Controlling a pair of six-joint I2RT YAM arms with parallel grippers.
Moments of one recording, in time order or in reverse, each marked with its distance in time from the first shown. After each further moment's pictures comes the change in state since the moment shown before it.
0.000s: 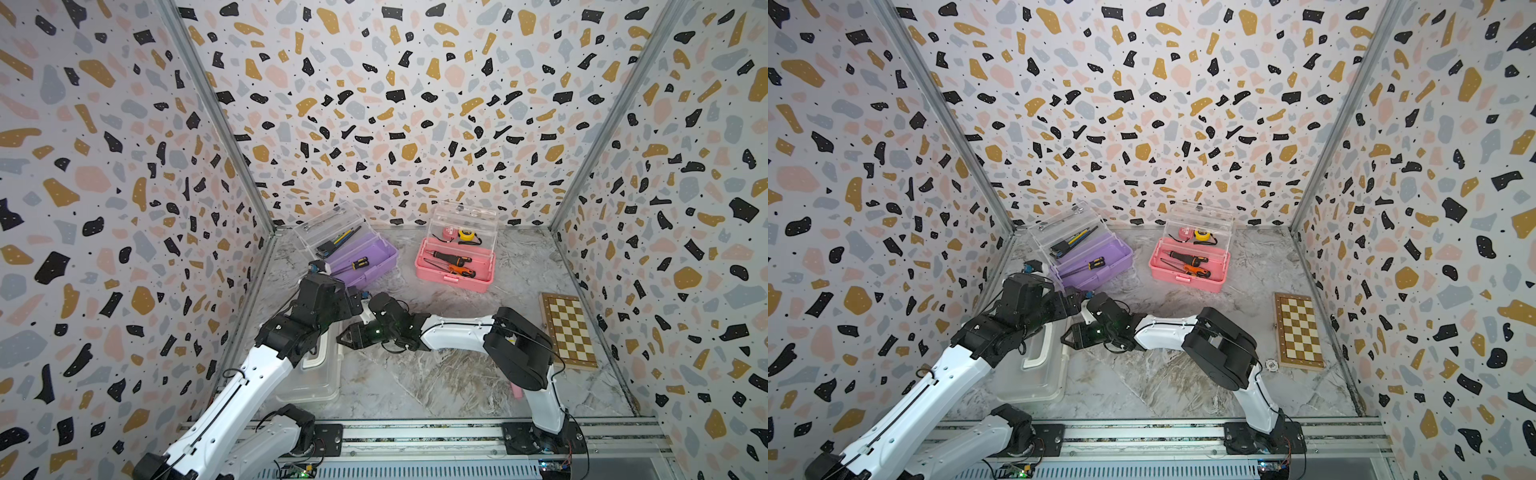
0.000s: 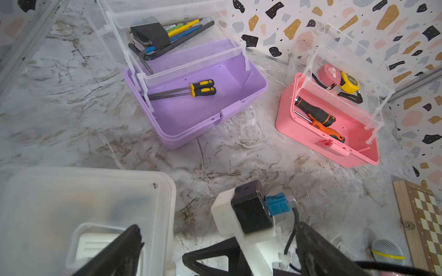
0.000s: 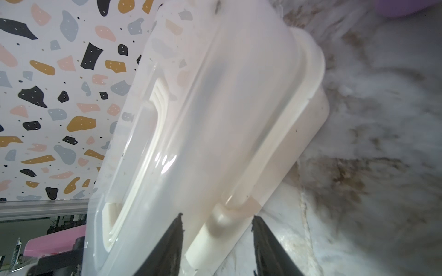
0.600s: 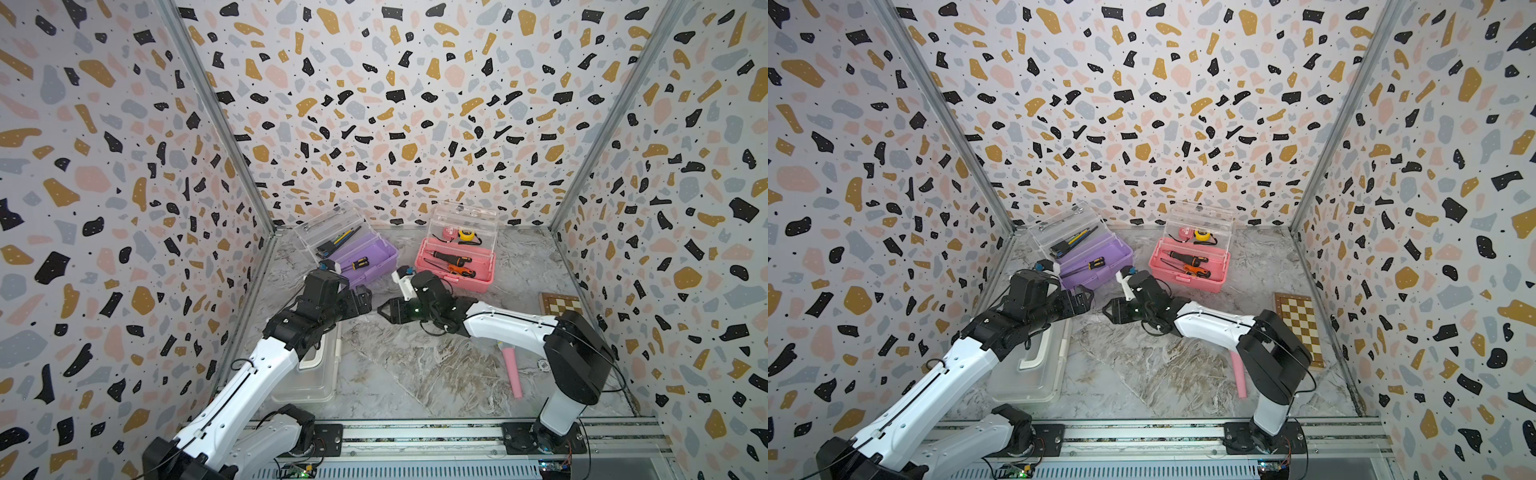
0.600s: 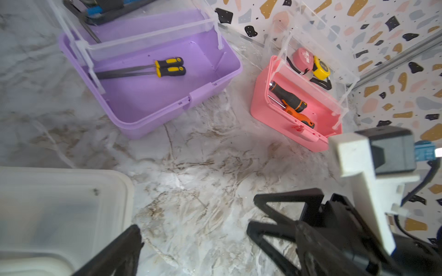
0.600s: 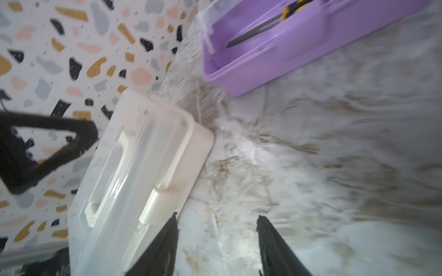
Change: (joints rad) left arm 0.006 0.089 -0.026 0.118 0.217 -0.078; right arm -0.215 -0.378 -0.248 -0.195 0.173 -0.116
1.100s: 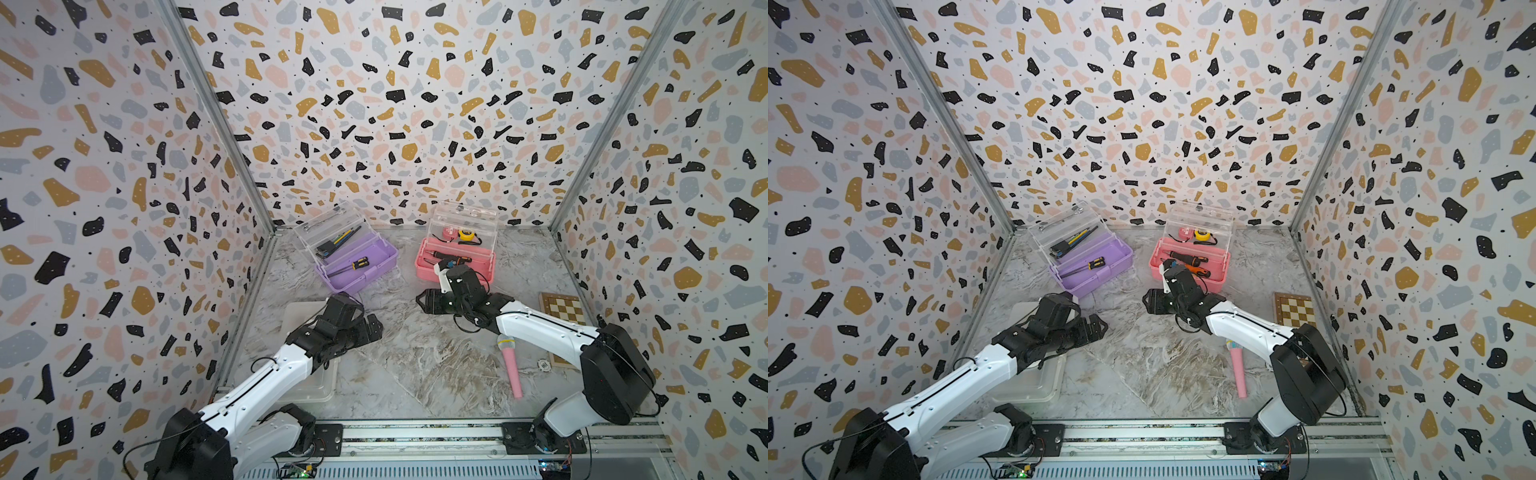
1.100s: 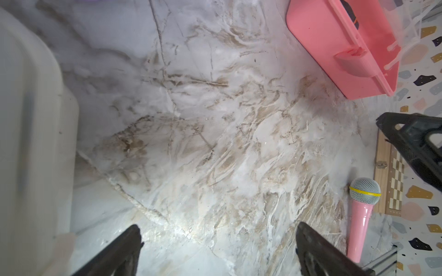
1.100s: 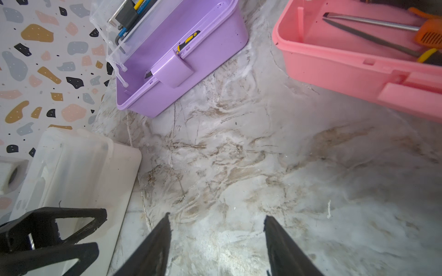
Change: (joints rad) left arm -0.088 0.016 -0.255 0.063 0.040 -0.148; right arm -0.150 -0.159 -0.131 -0.125 0.100 -0.039
